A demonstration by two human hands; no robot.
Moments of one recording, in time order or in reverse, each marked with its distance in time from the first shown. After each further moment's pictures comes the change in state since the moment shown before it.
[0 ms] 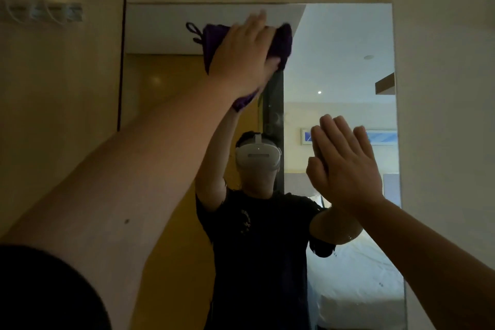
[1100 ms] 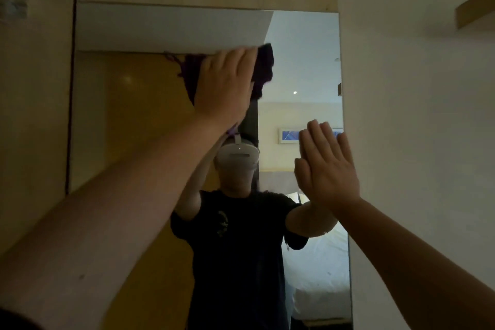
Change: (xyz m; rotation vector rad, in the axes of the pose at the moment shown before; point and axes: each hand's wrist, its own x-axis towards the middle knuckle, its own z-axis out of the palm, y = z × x) left_hand -0.033 0.066 0.016 -0.084 0.186 -0.020; right_hand -0.024 0.047 -0.014 -0.110 -0.097 0.075
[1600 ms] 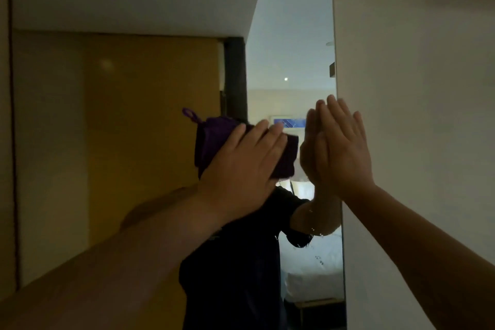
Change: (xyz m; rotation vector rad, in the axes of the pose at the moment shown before) left_hand -0.131 0.075 0.030 0.085 -0.270 0.351; right_hand -0.007 0.020 -0.006 0.294 0.196 0.114
